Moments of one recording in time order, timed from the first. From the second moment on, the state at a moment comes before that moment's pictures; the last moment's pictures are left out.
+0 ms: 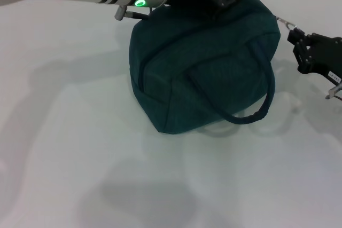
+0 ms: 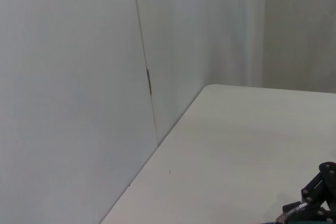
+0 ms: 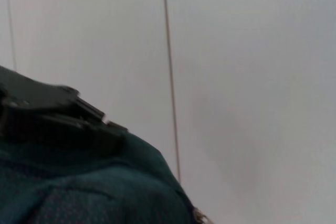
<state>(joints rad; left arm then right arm) -0.84 -2.09 1.36 0.86 1.86 0.94 -1.77 0.48 2.02 -1.58 -0.23 -0.41 -1.11 0.62</state>
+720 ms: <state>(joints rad) -0.68 -2.09 1.38 0.86 1.55 0.94 -1.56 0.46 2.01 -1.53 -0.25 -0.40 -1.12 0.72</state>
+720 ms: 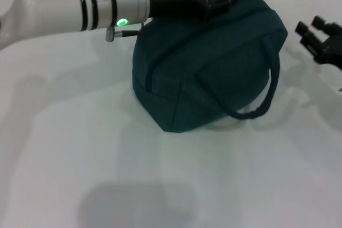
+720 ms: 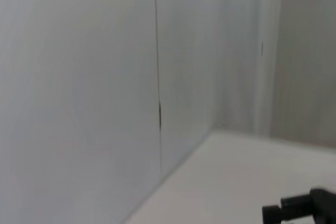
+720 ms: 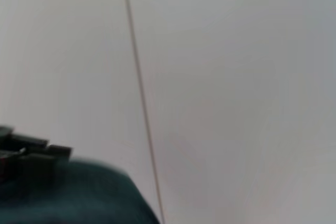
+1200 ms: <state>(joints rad) -0.42 -2.09 1.38 0.81 1.02 1.31 -1.10 0.42 1.97 -1.52 -0.36 -0.56 -1.49 0.78</state>
